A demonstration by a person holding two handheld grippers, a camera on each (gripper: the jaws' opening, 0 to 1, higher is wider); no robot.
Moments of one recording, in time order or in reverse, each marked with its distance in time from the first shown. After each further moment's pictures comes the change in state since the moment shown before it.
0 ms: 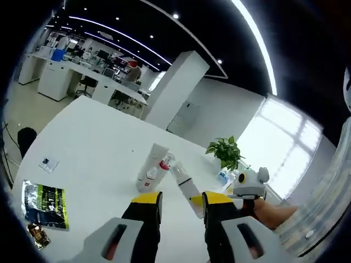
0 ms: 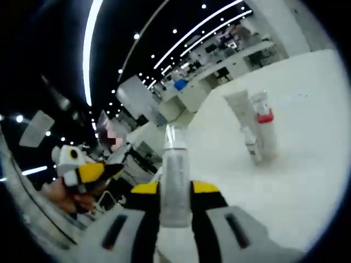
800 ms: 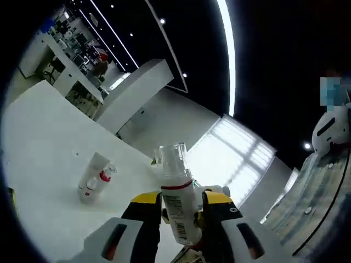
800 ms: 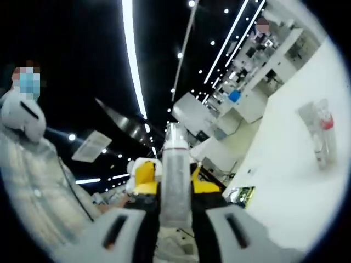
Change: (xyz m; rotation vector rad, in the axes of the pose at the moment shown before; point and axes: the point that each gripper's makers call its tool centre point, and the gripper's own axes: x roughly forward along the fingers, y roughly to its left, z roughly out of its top) left arm -0.001 -0.083 0.027 -0.116 -0.043 -0.448; right arm -0.020 0.115 0.020 0.070 -0.082 0.468
